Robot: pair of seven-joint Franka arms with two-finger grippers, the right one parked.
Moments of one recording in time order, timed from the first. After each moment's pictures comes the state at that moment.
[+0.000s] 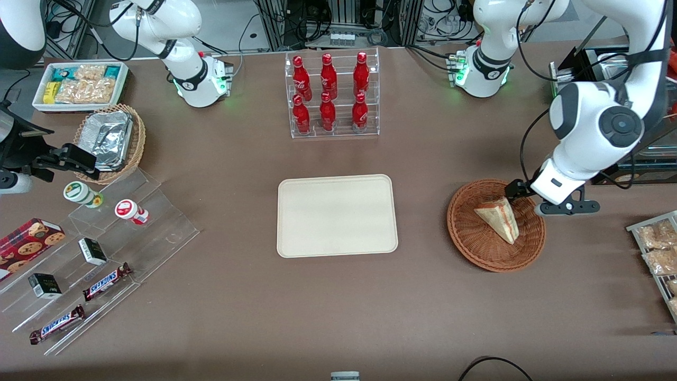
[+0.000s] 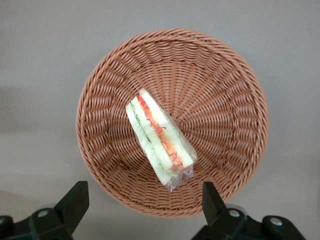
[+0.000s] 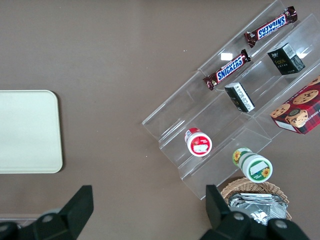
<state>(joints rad) 0.04 0.06 -0.12 -2.19 0.04 2.26 -0.19</state>
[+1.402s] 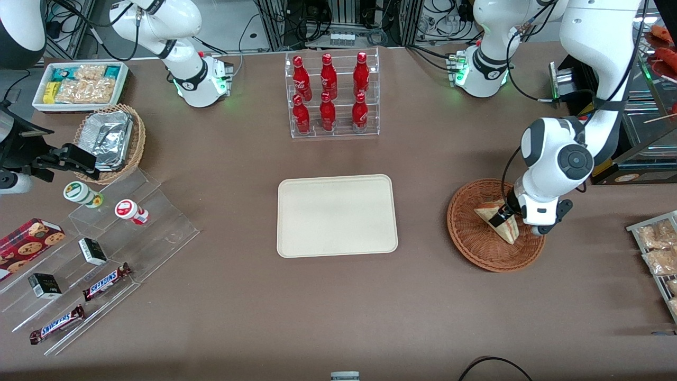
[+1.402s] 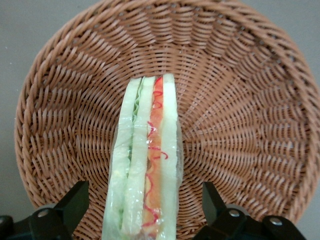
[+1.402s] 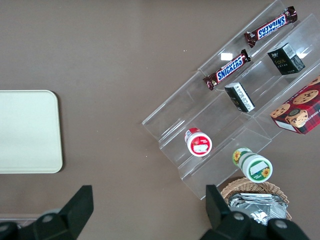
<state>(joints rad) 0.03 0.27 -0.13 -2.21 0.04 2.45 -0.83</state>
